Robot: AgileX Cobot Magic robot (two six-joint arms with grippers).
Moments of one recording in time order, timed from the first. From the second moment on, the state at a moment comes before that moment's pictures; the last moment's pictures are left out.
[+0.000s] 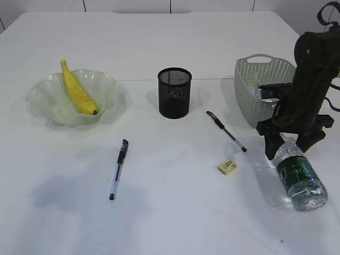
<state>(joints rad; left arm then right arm) -0.19 0.98 -0.78 0.11 0.88 -0.25 0.06 2.12 -1.50 0.01 1.07 -0.04</state>
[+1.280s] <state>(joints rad) -0.19 0.98 -0.78 0.11 0.88 -0.25 0.06 1.96 -1.50 0.02 1.13 -0.02</state>
